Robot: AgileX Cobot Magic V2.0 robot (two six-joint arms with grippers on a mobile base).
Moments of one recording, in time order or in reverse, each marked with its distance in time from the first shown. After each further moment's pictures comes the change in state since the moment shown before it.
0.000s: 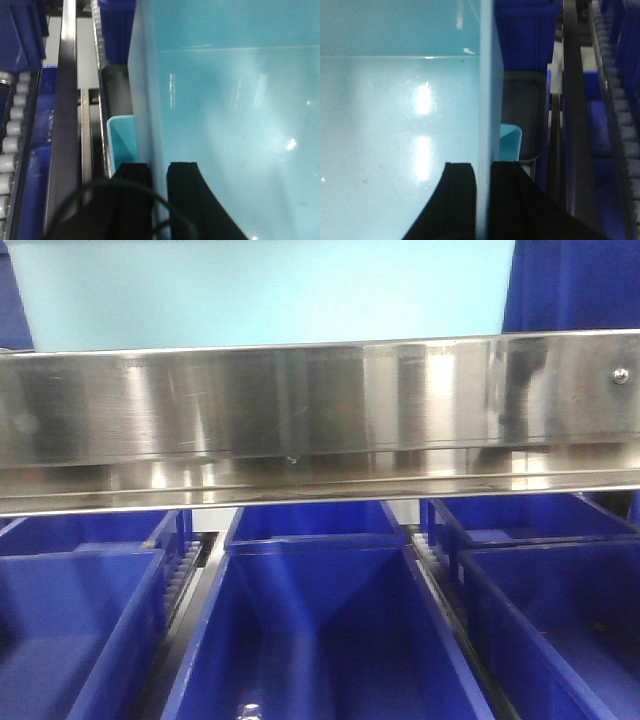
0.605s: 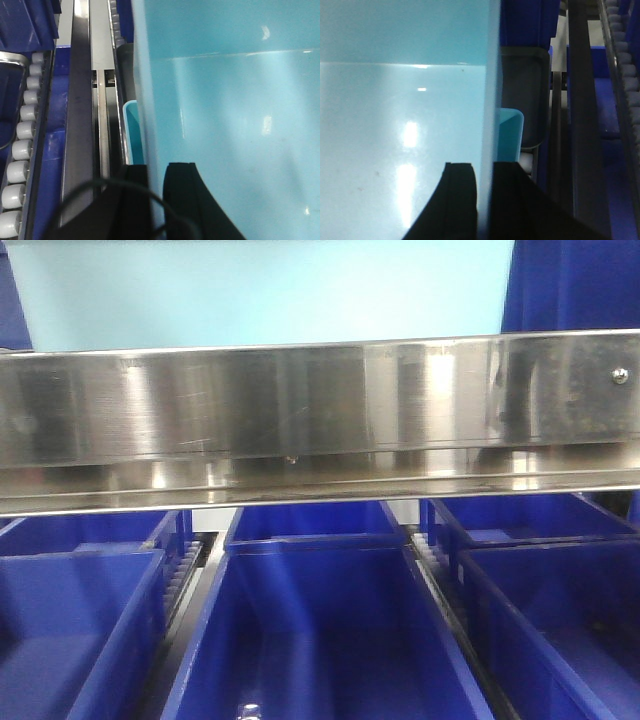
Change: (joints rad) left arm 0.002 0.050 -0.002 0.051 0.025 0.000; right arm 0.000 0.065 -0.002 0.008 0.003 0.002
